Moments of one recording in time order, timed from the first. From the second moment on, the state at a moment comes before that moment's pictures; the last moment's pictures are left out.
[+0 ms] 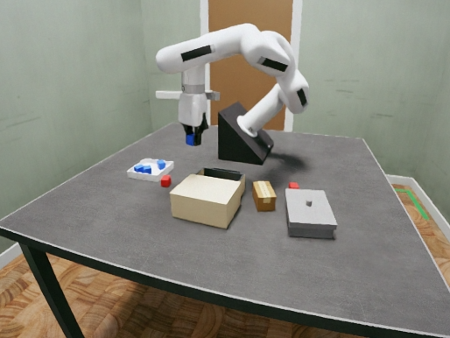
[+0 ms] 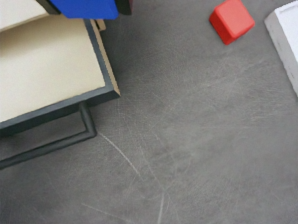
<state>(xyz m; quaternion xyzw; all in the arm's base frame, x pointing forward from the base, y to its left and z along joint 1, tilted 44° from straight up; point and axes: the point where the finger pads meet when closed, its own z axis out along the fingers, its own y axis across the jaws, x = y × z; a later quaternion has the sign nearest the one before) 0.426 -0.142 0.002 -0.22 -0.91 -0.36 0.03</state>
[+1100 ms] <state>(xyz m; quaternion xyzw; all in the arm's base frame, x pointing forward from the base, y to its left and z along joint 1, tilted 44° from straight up) 0.300 -0.318 -0.205 -0.42 -0.87 -0.27 0.01</state>
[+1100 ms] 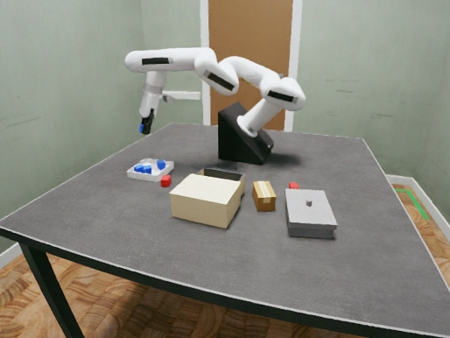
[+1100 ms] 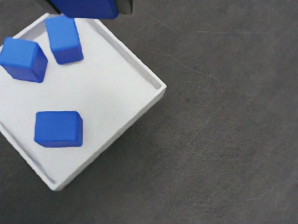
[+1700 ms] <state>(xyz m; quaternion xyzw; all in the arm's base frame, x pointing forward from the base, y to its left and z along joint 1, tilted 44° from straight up) 0.299 -0.319 -0.208 -0.42 -0.87 -0.27 0.01</state>
